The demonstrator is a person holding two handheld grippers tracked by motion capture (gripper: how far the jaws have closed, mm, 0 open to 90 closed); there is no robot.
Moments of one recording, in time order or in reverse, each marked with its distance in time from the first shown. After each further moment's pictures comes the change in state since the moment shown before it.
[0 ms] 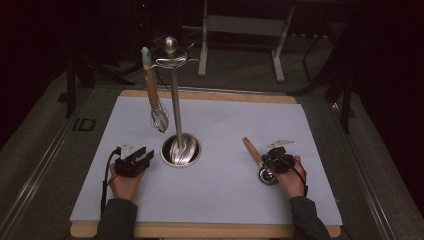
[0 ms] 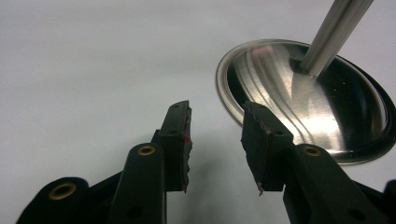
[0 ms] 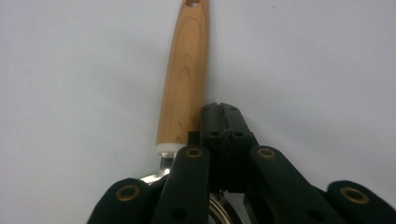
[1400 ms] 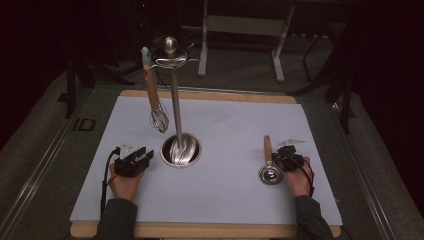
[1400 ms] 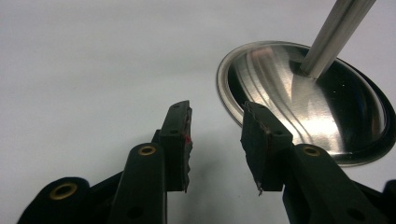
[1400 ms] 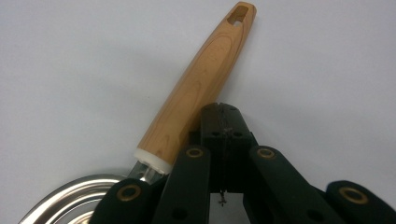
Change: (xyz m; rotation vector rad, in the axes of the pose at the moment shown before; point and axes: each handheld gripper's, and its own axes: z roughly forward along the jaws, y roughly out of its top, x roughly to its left) left arm 0.001 0.000 0.000 -0.005 -0.004 -0.010; right arm -0.028 -0.011 -0.001 -0.013 -0.084 0.105
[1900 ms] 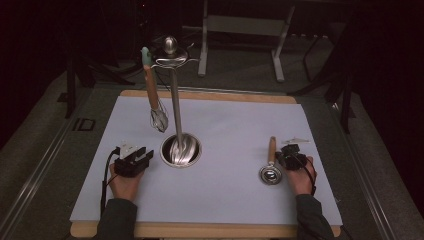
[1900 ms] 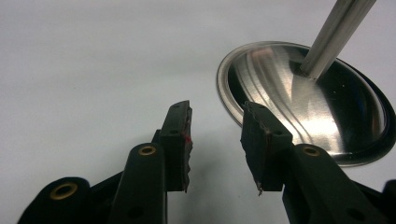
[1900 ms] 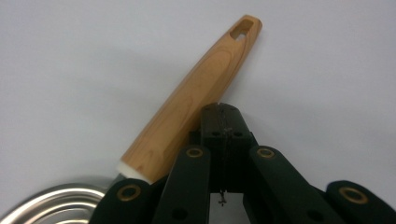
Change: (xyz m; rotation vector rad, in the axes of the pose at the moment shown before) left arm 0.000 0.000 0.000 -0.001 0.000 -0.002; right arm -0.011 -0.001 0.001 -0.005 -0.018 0.045
